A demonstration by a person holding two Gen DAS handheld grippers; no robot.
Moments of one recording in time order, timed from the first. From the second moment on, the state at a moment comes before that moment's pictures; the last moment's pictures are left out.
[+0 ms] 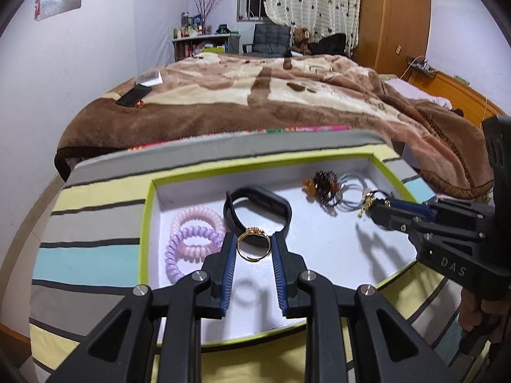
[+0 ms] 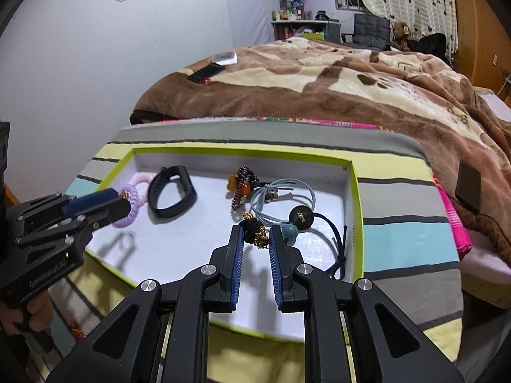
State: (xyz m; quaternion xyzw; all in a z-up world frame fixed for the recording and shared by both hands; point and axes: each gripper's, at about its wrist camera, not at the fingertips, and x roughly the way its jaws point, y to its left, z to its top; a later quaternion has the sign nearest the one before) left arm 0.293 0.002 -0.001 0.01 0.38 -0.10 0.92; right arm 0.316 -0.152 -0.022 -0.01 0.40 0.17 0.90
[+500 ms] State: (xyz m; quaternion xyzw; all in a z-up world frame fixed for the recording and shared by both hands) left arm 0.304 -0.003 -0.020 0.02 0.41 -0.09 0.90; right arm 0.333 -0.146 -0.040 -0.02 0.42 0.17 0.89
